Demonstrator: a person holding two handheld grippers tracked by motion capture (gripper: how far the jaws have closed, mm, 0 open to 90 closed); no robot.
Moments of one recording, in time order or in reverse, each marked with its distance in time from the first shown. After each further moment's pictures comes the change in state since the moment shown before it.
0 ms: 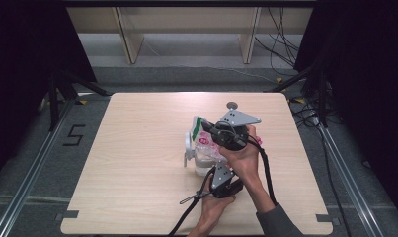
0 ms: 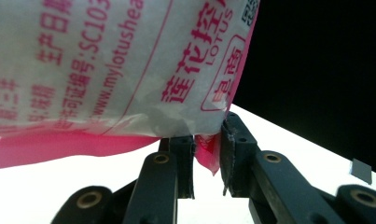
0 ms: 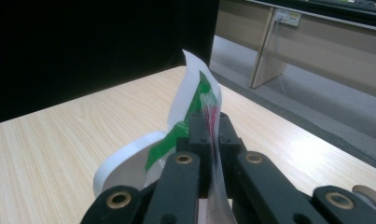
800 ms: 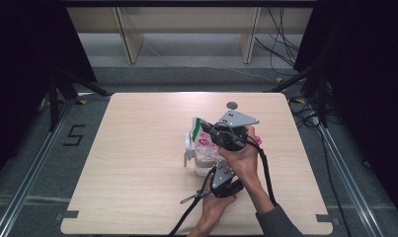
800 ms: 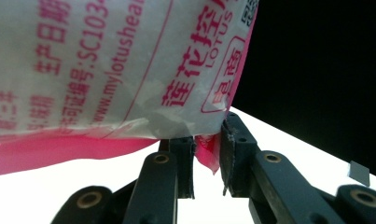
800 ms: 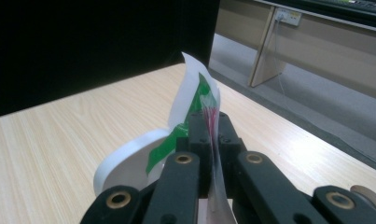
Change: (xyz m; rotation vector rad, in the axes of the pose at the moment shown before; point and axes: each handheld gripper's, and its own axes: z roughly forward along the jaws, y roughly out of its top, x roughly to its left) left arm -0.001 0.000 0.001 0.006 0.002 -0.005; right arm 0.003 0.000 0.001 0.019 -0.007 -0.016
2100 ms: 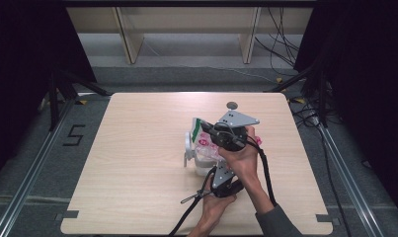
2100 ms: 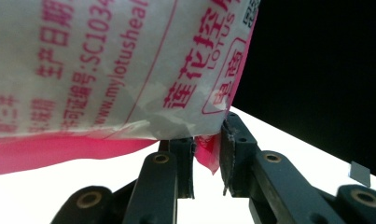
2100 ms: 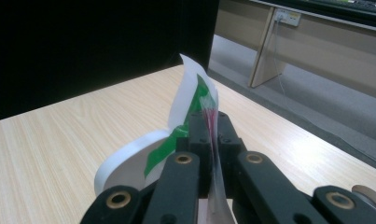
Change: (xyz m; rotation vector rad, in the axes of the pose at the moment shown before) left arm 0.001 0.000 0.001 -0.009 -0.012 -0.001; right arm -0.001 0.000 0.000 -0.011 0.000 0.003
